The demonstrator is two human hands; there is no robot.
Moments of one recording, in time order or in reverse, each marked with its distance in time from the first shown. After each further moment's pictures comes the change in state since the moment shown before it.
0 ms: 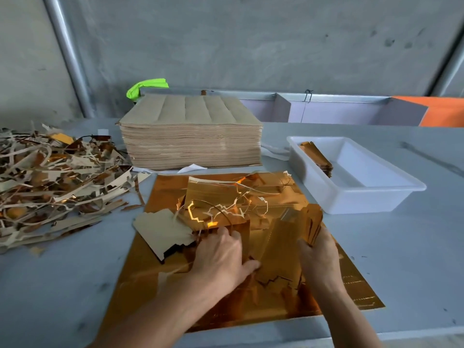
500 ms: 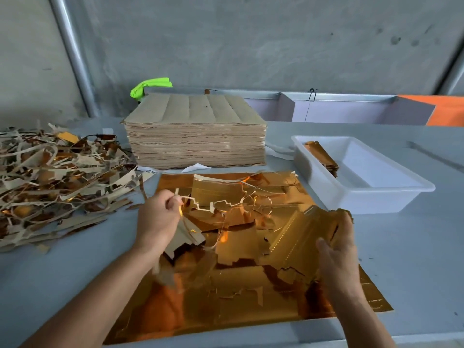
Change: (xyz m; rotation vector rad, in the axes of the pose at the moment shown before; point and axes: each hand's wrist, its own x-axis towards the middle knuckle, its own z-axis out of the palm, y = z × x) left_hand 0.017 -0.101 -0.029 -0.858 0.386 -0.473; right_hand -0.001 0.001 -0.010 0.184 0.036 0.002
